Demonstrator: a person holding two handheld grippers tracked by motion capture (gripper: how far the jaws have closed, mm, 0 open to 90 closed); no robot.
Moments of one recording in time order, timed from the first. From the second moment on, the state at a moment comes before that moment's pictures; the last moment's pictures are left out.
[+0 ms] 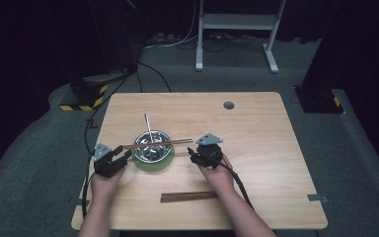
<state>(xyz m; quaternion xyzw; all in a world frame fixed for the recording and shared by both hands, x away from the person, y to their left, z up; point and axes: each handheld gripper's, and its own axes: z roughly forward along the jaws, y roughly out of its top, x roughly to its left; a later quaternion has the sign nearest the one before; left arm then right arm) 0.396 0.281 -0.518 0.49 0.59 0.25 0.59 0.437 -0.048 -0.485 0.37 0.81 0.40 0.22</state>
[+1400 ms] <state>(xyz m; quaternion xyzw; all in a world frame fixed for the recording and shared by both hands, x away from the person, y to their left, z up) 0.398 0.280 -0.520 0.51 0.58 0.25 0.59 0.452 -0.031 -0.498 0.36 0.82 0.39 0.22</state>
